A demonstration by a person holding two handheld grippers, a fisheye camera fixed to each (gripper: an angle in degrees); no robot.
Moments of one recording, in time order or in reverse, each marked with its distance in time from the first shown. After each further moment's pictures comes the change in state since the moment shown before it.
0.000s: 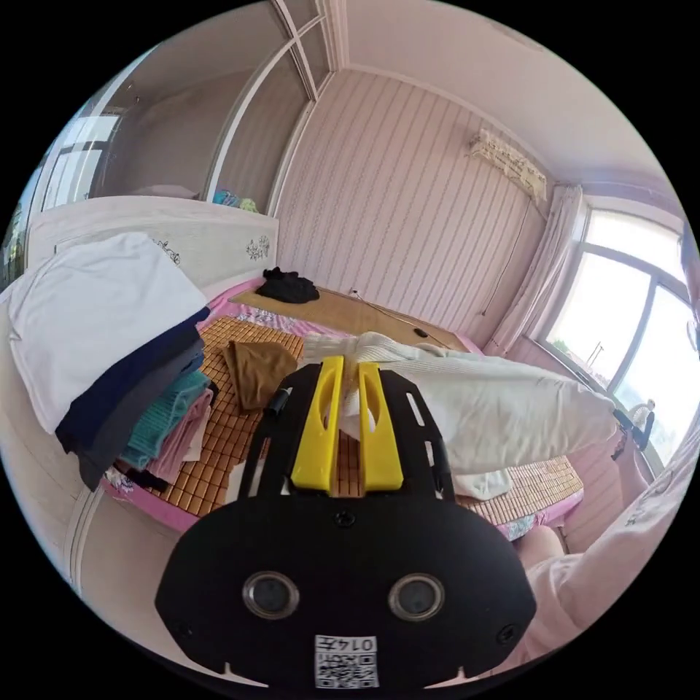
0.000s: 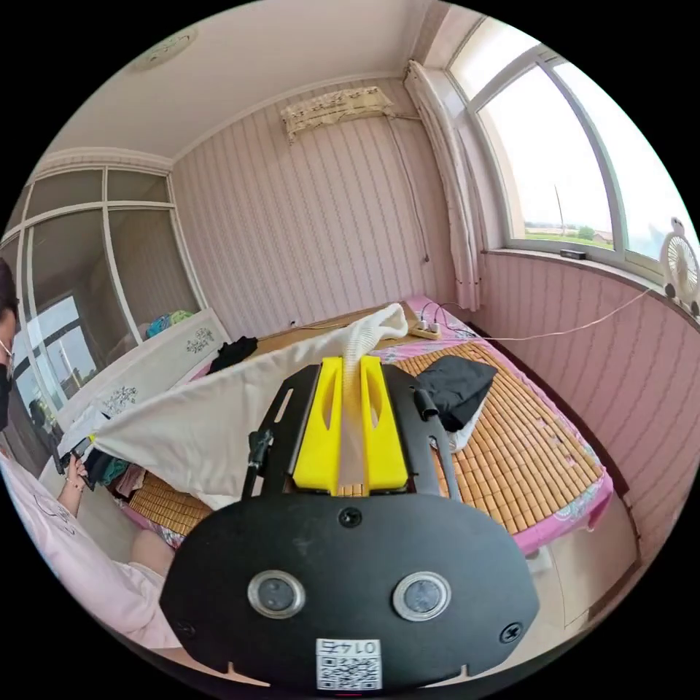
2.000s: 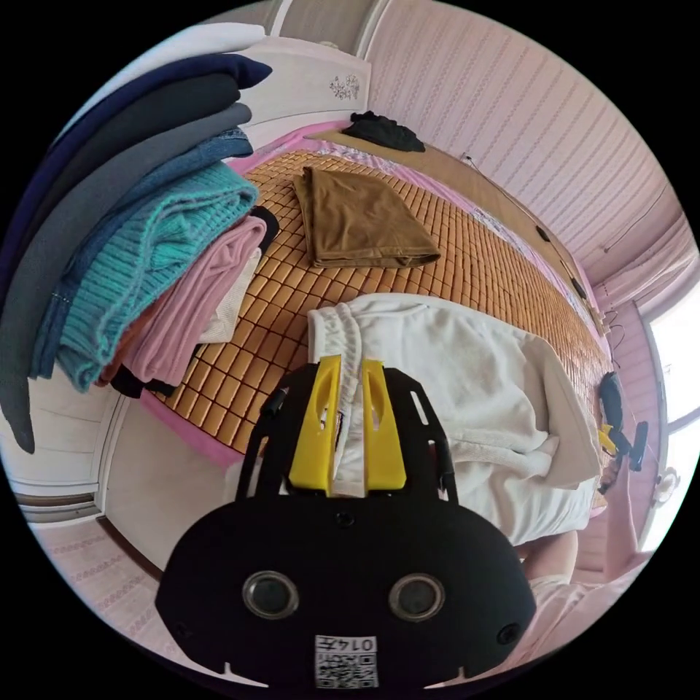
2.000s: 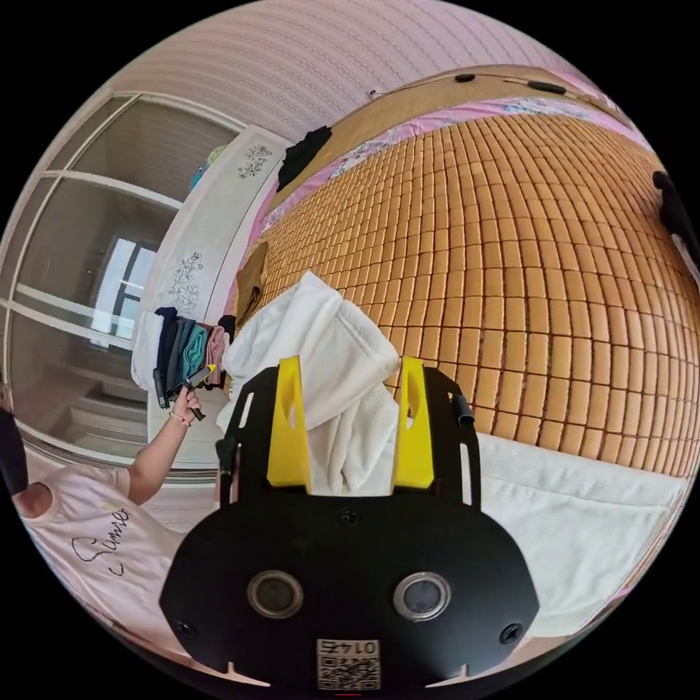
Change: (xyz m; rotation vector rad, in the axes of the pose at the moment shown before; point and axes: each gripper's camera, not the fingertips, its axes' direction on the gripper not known) left arm -0.185 -0.080 0.198 -0.550 -0.286 -0.210; right arm -0.184 0.072 0.388 -0.912 -0.514 0.088
